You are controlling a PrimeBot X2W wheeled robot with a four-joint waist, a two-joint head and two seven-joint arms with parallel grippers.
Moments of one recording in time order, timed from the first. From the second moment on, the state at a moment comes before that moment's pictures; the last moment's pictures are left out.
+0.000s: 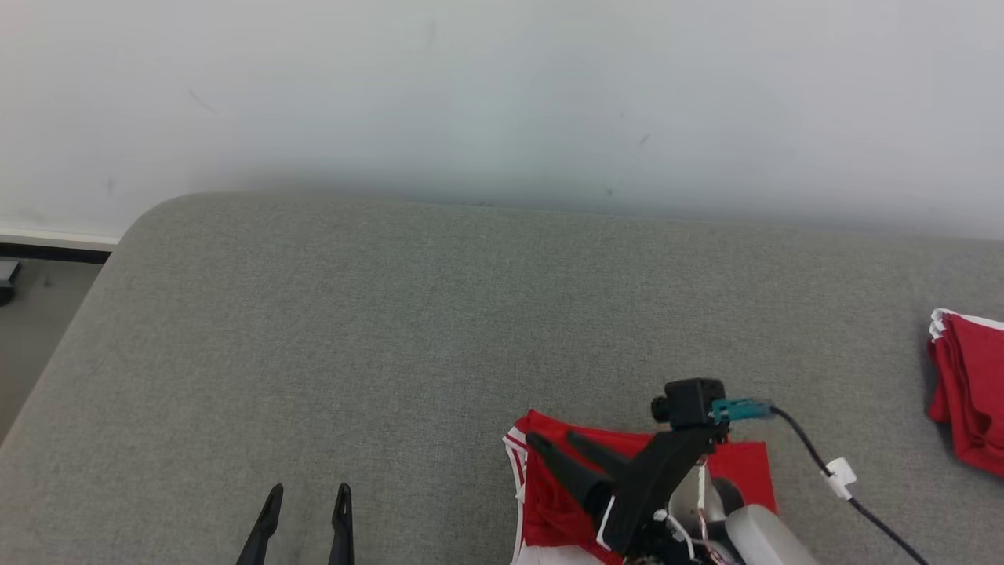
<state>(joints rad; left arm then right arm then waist) 0.04 0.45 -0.57 -0.13 -0.56 0.41 -0.22 -0.28 -0.05 0.41 0.35 0.81 0.13 0.41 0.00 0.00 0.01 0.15</state>
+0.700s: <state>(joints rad) 0.01 0.42 -0.56 -0.11 -0.56 0.39 -0.24 -0.08 -0.05 0.14 0.18 0.34 0.13 0.50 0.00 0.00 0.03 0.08</state>
